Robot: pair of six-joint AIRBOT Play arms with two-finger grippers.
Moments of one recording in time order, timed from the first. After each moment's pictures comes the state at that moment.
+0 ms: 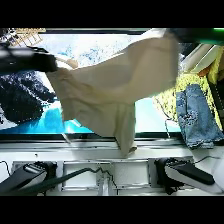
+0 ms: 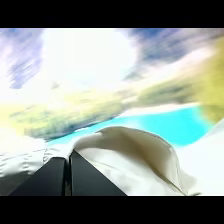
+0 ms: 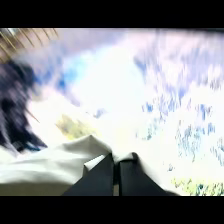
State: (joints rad) left arm -0.37 -1.09 1.59 1.55 -1.23 -1.66; right arm 0.15 -1.25 1.95 -1.19 1.34 1.55
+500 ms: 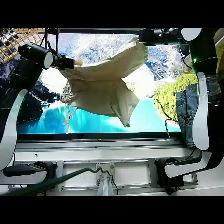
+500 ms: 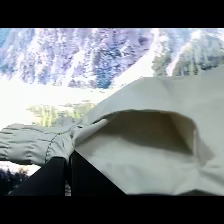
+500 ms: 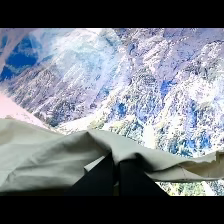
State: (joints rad) left arm -0.32 -1.48 1.58 1.86 -1.02 -1.80; right arm 0.15 -1.60 1.95 -1.18 1.07 1.46
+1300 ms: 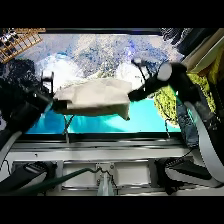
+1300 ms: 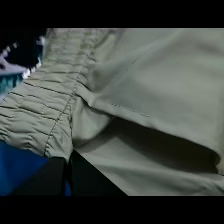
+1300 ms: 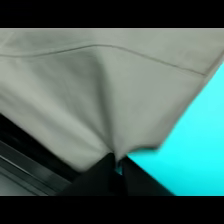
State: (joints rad) left arm -0.38 -1.08 0.84 1.97 -1.10 -2.13; right arm 0.31 -1.32 1.26 -1.27 1.36 1.41
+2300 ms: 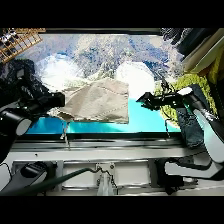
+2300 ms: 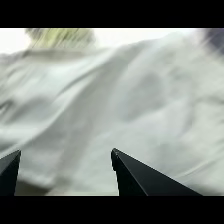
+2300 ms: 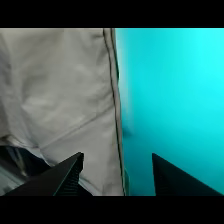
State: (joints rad) left arm -0.38 -0.71 0.75 1.72 -0.77 -2.14; right arm -0.15 -1.43 0.87 -0.60 1.11 1.22
